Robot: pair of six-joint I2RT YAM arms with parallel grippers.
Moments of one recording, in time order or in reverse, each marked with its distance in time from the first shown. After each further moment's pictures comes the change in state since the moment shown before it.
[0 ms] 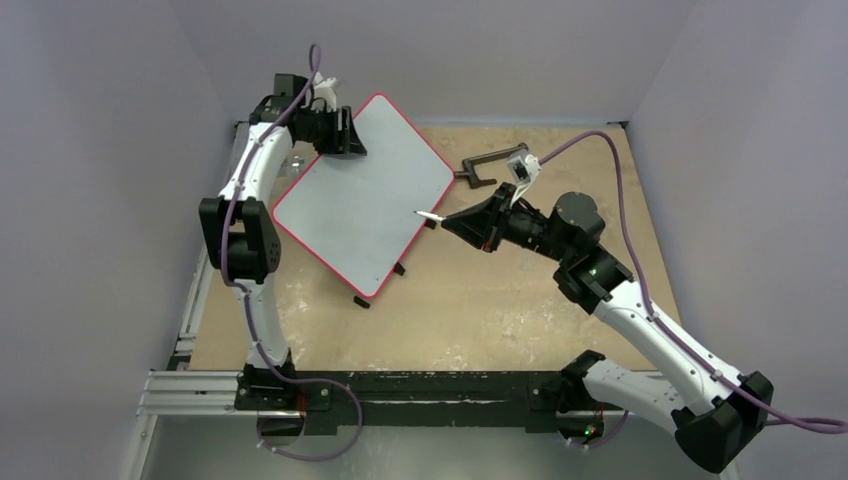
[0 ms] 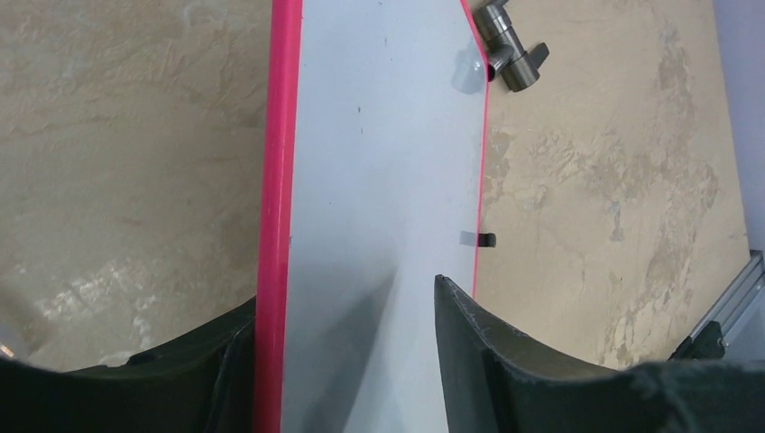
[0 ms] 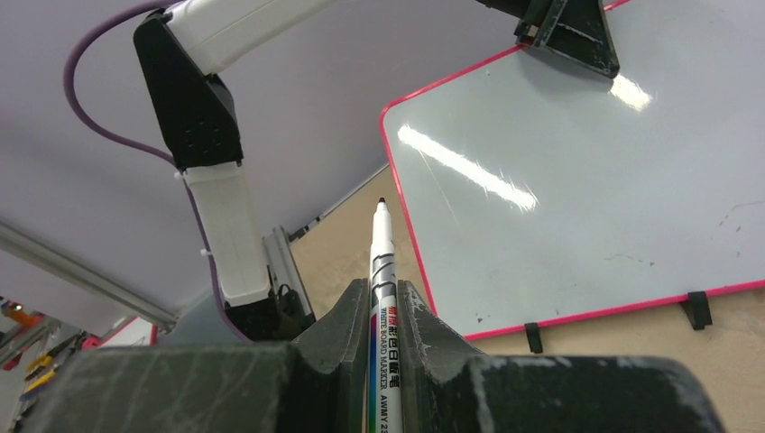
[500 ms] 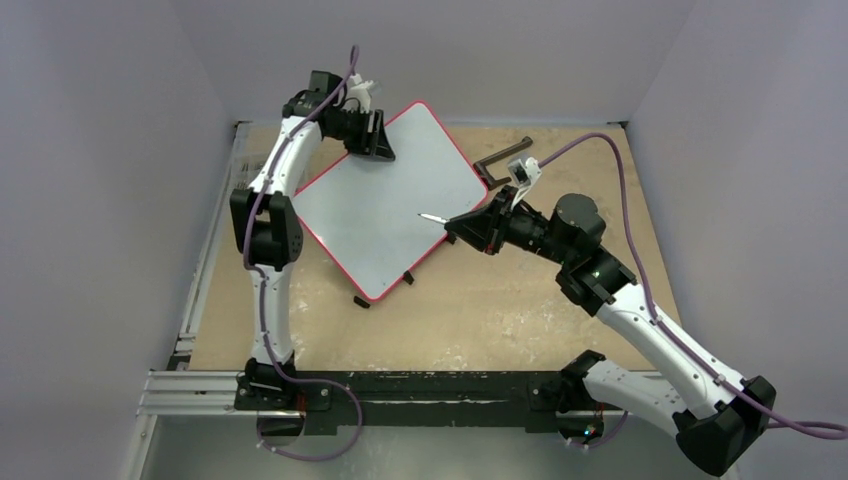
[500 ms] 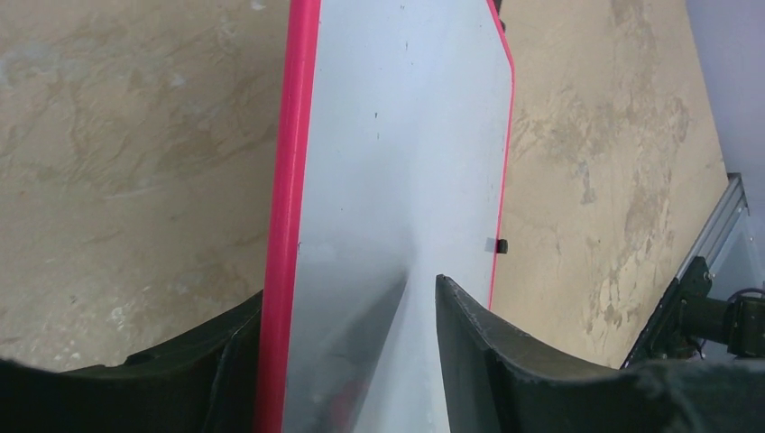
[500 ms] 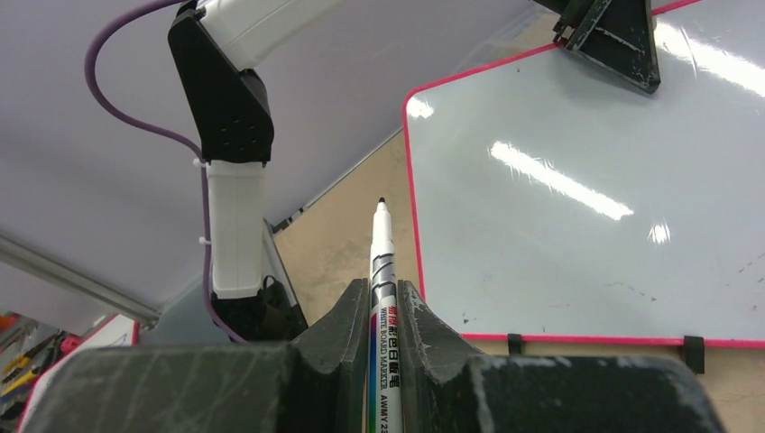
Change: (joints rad) left arm -0.114 0.226 0.297 -0.143 0.082 0.090; right arm 0.000 -0.022 0.000 -0.061 0.027 -0.034
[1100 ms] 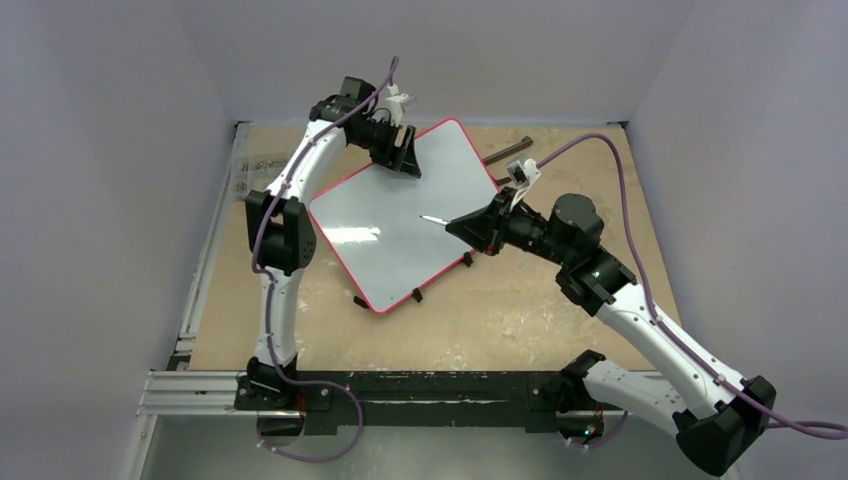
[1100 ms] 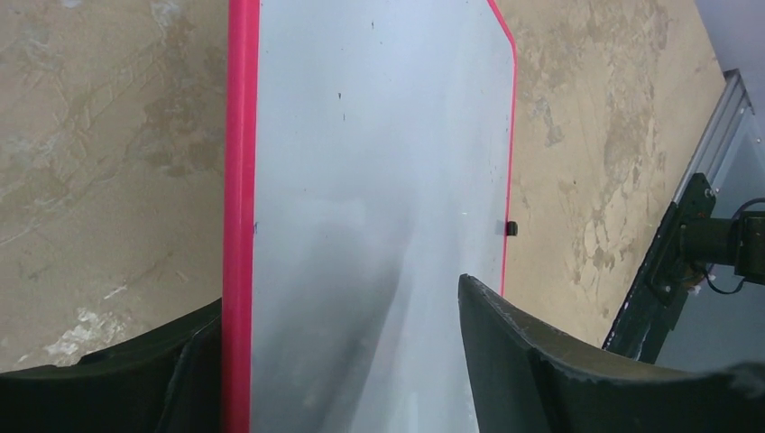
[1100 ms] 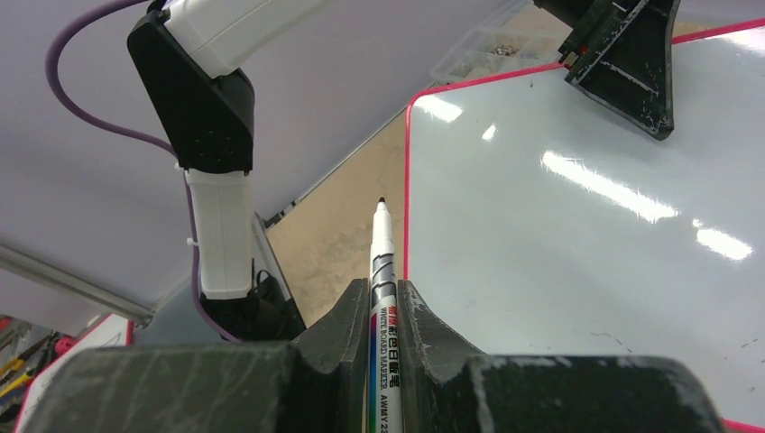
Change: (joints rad) left arm -0.134 -0.004 0.001 -0.067 0.052 0.120; right arm 0.000 0.000 0.000 -0.036 0.017 -0.008
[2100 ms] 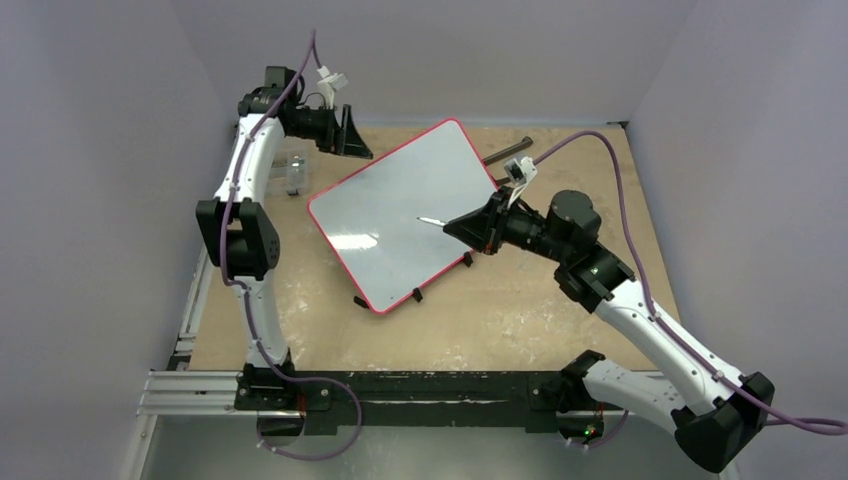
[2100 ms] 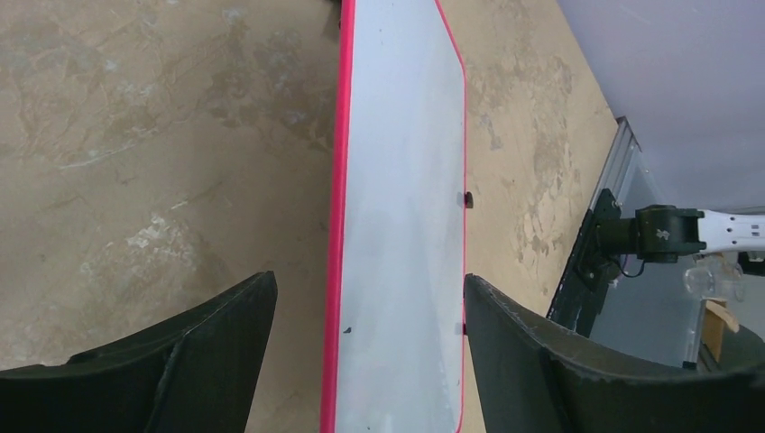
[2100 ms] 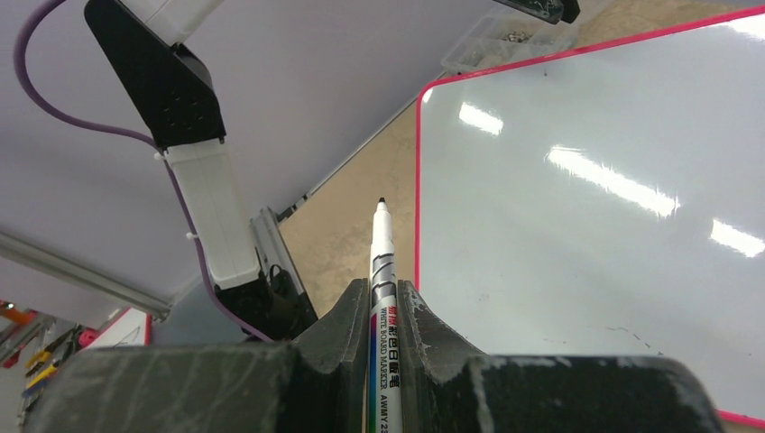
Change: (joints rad) left arm 0.263 -0.163 -0.096 -0.068 0.225 0.058; right arm 0.000 0.021 0.021 -0.018 -0.018 0.023
